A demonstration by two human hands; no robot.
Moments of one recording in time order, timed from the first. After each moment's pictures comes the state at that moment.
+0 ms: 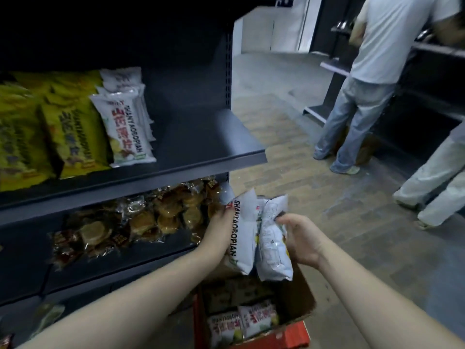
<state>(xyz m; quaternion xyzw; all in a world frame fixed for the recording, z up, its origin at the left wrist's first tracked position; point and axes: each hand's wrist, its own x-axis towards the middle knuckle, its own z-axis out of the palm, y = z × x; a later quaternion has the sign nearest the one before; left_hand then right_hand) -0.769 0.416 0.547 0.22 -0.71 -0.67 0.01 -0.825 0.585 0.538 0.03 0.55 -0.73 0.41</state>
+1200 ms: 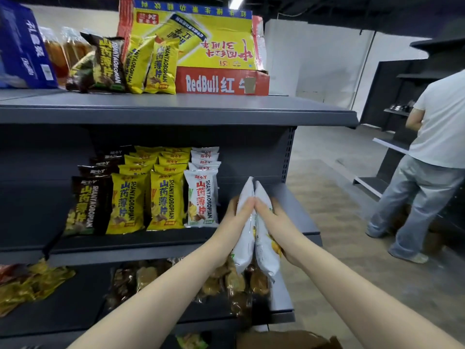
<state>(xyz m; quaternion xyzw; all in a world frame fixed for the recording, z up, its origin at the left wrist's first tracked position) -0.775 0.311 0.688 0.12 -0.70 -0.69 0.14 -0.850 0.408 0.679 -0.23 0.71 -0.64 0.18</state>
